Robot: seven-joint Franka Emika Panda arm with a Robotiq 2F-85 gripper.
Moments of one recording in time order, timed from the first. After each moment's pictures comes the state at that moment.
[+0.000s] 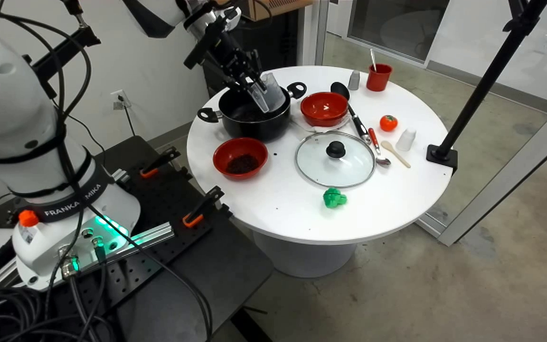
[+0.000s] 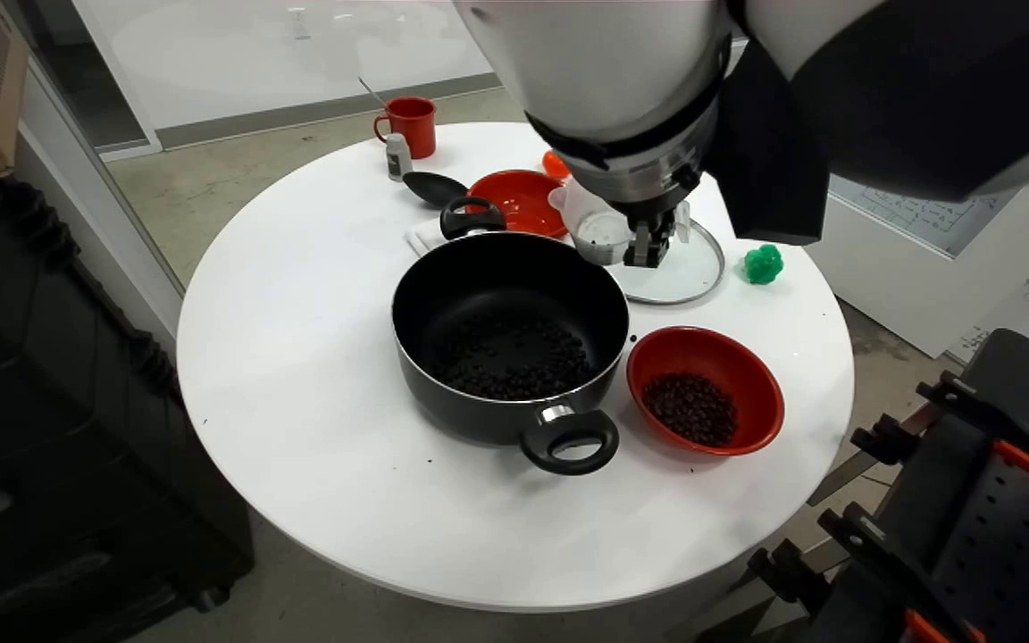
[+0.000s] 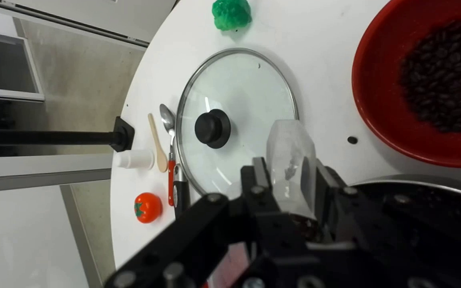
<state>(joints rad) 0.19 0.22 0.14 -2.42 -1.12 2.18 0.63</state>
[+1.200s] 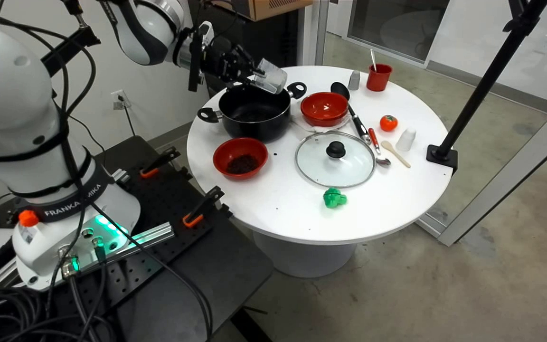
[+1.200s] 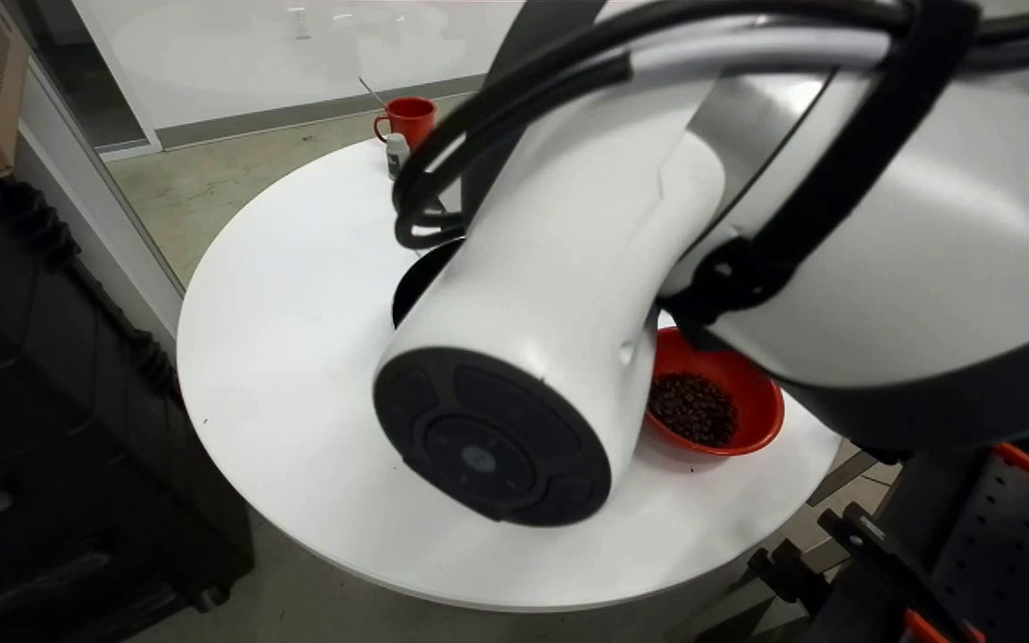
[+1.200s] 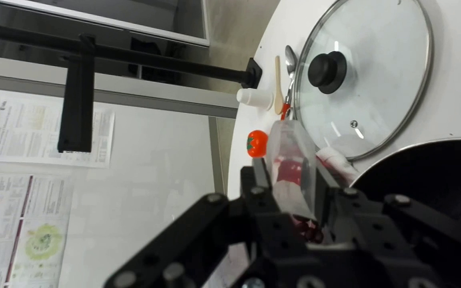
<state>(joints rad) 0.32 0.43 0.23 -2.36 -1.55 1.79 1.01</state>
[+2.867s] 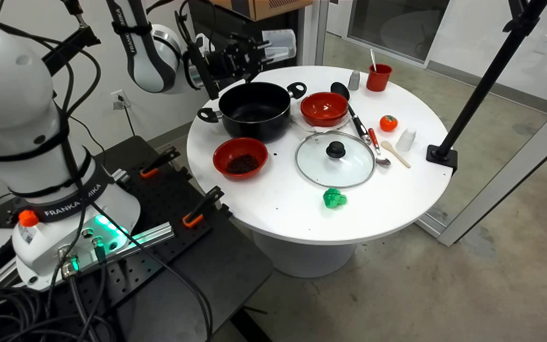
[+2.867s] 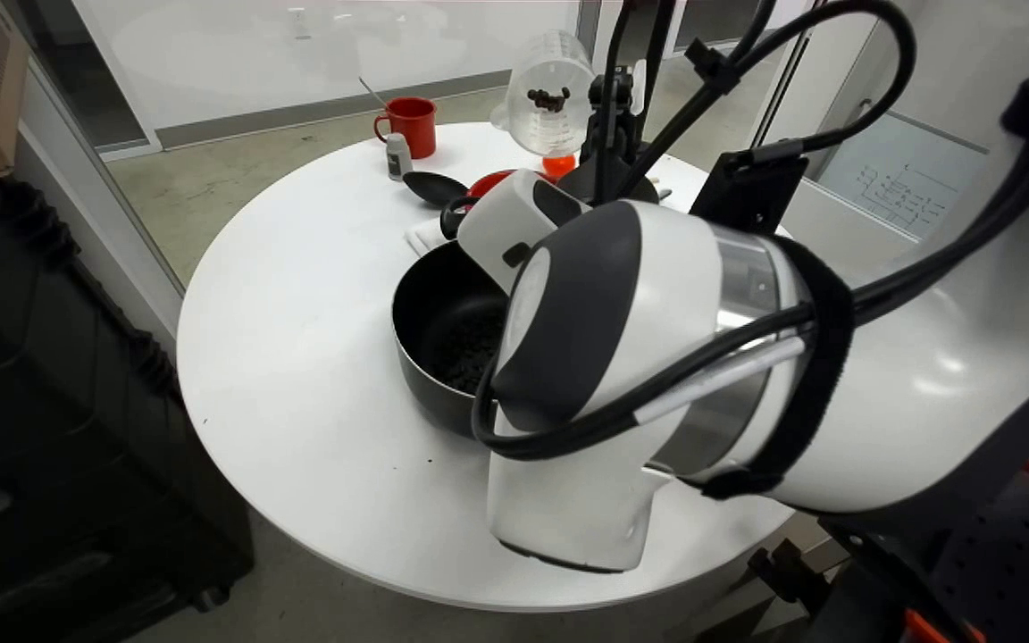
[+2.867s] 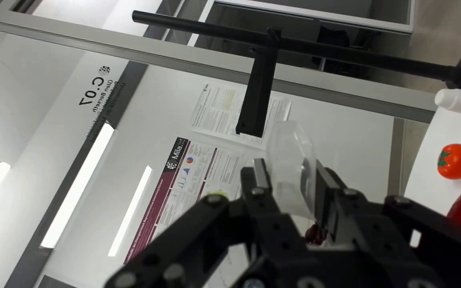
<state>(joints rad) 0.33 0.63 0.25 -2.34 -1.84 1.20 1.19</state>
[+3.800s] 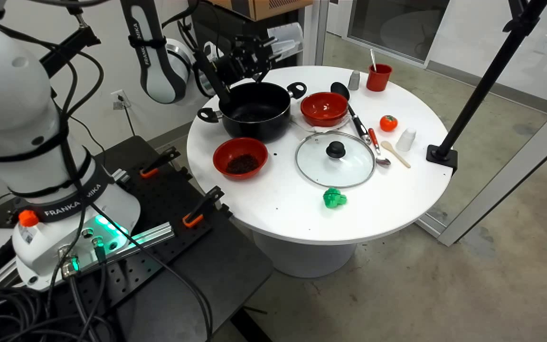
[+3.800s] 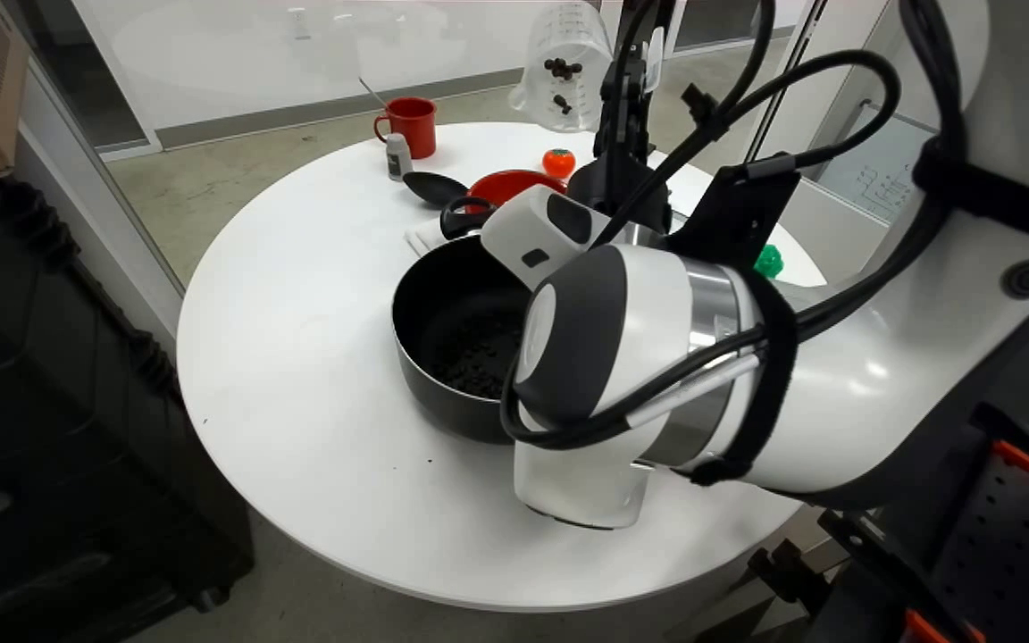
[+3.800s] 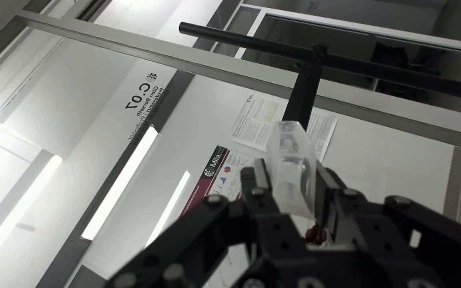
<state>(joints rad) 0.30 0.72 0.23 -2.30 -1.91 1.04 1.20</state>
